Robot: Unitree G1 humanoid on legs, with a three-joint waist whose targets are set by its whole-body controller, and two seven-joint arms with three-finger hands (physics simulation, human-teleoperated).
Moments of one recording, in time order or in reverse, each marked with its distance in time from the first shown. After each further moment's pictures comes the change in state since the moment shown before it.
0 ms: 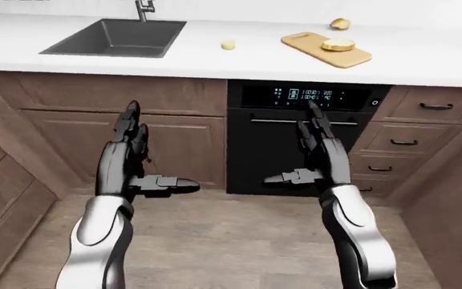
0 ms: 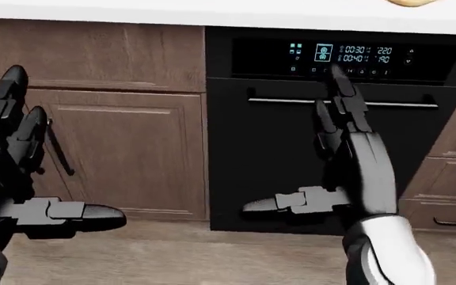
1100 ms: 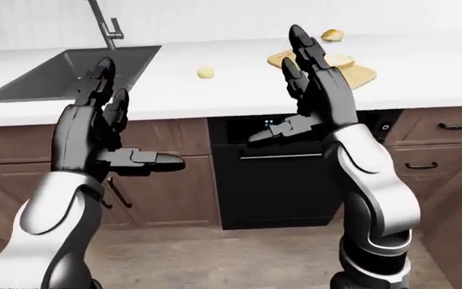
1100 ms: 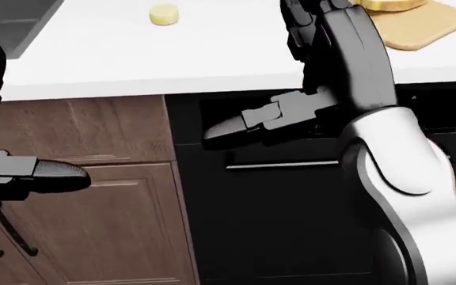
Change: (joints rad) left arm -0.232 0.166 0.130 -0.165 -0.224 0.323 0.079; right arm -0.441 -0.059 0.007 -0.093 -0.054 0.357 0.073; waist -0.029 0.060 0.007
